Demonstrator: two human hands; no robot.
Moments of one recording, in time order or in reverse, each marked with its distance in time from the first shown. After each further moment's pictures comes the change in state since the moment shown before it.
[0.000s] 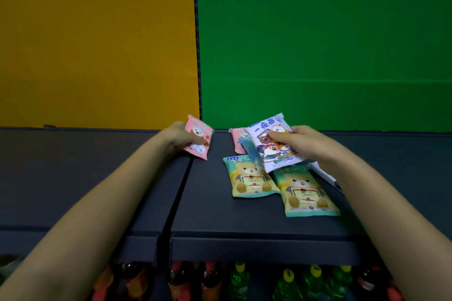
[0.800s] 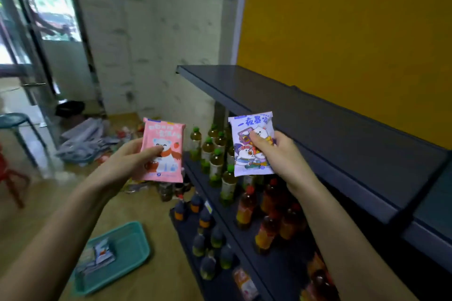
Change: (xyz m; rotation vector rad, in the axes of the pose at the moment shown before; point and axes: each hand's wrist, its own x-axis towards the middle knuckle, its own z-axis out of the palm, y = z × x) left_hand -0.440 -0.244 -0.168 -0.456 0.926 -0.186; right_hand -0.129 -0.104 0.355 0.234 -0.733 -0.398
